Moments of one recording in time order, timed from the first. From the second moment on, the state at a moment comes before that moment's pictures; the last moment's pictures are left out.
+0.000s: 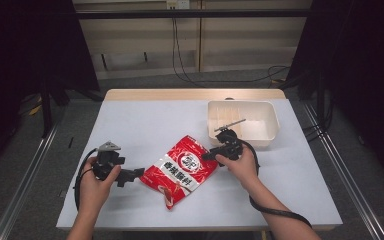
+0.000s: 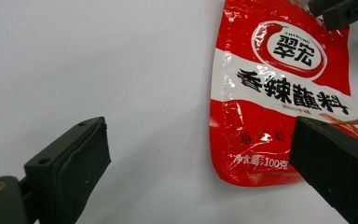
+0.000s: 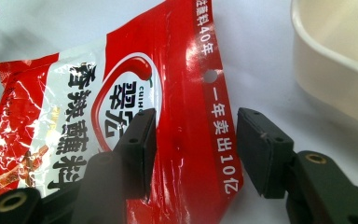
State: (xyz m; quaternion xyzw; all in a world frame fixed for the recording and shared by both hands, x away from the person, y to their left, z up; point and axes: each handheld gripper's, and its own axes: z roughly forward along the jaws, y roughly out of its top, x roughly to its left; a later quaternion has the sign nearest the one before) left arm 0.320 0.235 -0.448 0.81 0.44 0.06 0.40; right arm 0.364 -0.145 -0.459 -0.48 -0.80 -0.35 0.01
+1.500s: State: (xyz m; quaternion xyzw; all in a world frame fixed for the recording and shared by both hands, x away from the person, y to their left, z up) left arm 0.321 0.238 -0.446 0.81 0.44 0.06 0.39; right arm 0.364 -0.126 -0.441 -0.44 -0.83 -0.33 0.04
